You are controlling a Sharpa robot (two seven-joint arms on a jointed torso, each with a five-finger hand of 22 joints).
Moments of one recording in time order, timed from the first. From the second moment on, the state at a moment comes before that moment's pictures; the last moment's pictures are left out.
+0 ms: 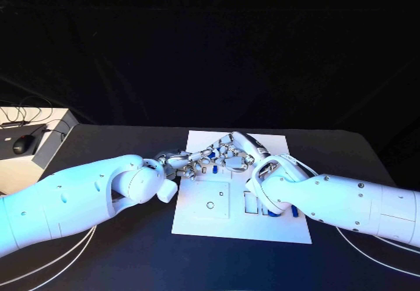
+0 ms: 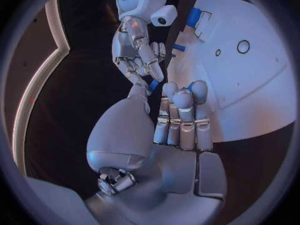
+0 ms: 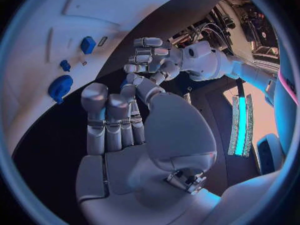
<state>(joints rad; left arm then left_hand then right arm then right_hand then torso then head) 1.15 -0.75 -0.01 1.47 -0.16 -0.24 -0.13 1.25 -0.07 -0.17 0.19 0.35 1.11 0.07 0.23 0.16 1.08 0.00 0.86 0.48 1.28 -0.06 1.09 0.77 0.13 1.05 -0.05 0.98 0.89 1.17 -0.63 -0.11 1.50 -1.20 -0.69 -0.03 1.27 -0.05 0.35 -0.14 0.31 1.14 0.09 0.09 0.07 1.14 0.00 0.78 0.88 1.34 -0.07 1.08 0.93 0.11 1.39 -0.07 0.76 1.31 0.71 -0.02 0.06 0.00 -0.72</state>
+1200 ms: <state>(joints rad) 1.14 -0.75 0.00 1.43 -0.30 -0.10 -0.10 1.29 -0.01 -0.12 0.16 0.35 1.14 0.06 0.13 0.15 1.10 -0.01 0.77 0.40 1.25 -0.06 1.11 0.74 0.13 1.04 -0.04 0.97 0.89 1.17 -0.65 -0.11 1.52 -1.18 -0.55 0.00 1.28 -0.04 0.36 -0.14 0.31 1.13 0.09 0.08 0.06 1.14 0.00 0.78 0.89 1.34 -0.06 1.08 0.93 0.11 1.39 -0.07 0.76 1.31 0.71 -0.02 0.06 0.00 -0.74</state>
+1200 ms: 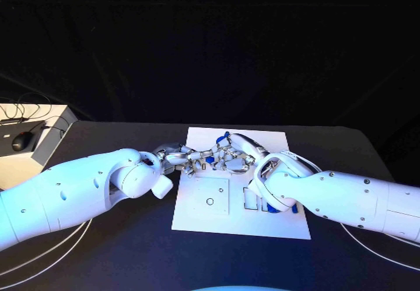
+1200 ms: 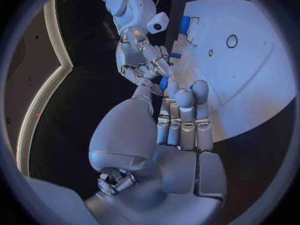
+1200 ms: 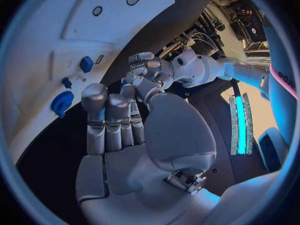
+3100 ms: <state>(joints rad) 1.14 -0.75 0.00 1.42 -0.34 -0.02 -0.16 1.24 -0.10 0.07 0.16 0.36 1.12 0.01 0.25 0.72 1.12 -0.03 0.79 0.48 1.25 -0.08 1.13 0.75 0.13 1.03 -0.05 0.96 0.91 1.17 -0.65 -0.11 1.52 -1.20 -0.49 0.02 1.28 -0.04 0.36 -0.15 0.31 1.13 0.10 0.08 0.07 1.14 0.01 0.78 0.89 1.34 -0.06 1.08 0.93 0.11 1.39 -0.07 0.76 1.31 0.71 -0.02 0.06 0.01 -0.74</state>
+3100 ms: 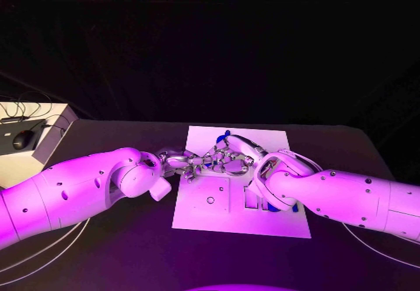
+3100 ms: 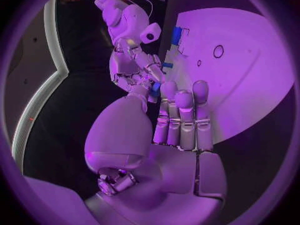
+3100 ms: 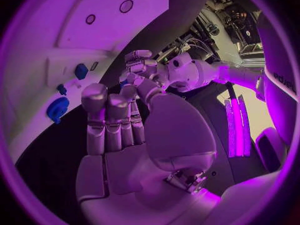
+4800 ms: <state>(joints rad) 1.14 -0.76 0.01 1.42 -0.34 0.01 -0.18 1.27 -0.09 0.20 0.13 0.35 1.11 0.01 0.24 0.74 1.12 -0.04 0.79 0.48 1.25 -0.08 1.13 0.75 0.13 1.03 -0.05 0.96 0.91 1.17 -0.65 -0.11 1.52 -1.20 -0.46 0.02 1.28 -0.04 0.36 -0.16 0.31 1.13 0.10 0.08 0.07 1.14 0.00 0.77 0.89 1.33 -0.06 1.08 0.93 0.11 1.38 -0.07 0.76 1.31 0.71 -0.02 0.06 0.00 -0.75</state>
